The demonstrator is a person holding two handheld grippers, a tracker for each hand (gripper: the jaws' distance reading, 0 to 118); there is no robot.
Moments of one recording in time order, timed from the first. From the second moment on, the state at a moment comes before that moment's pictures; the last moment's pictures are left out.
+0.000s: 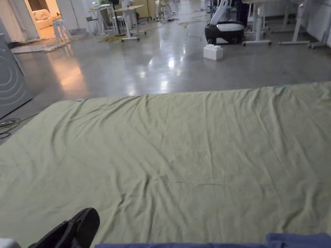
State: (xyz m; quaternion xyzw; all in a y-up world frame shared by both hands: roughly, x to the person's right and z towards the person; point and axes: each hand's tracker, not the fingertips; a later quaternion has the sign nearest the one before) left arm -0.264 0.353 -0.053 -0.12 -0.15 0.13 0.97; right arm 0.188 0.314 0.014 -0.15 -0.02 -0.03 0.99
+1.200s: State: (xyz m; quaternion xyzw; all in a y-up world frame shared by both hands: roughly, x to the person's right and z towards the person) left arm -0.371 0.138 -0.214 -0.45 -0.14 0.35 0.81; right arm 0.182 0.286 0.008 -0.24 -0.03 -0.08 0.97
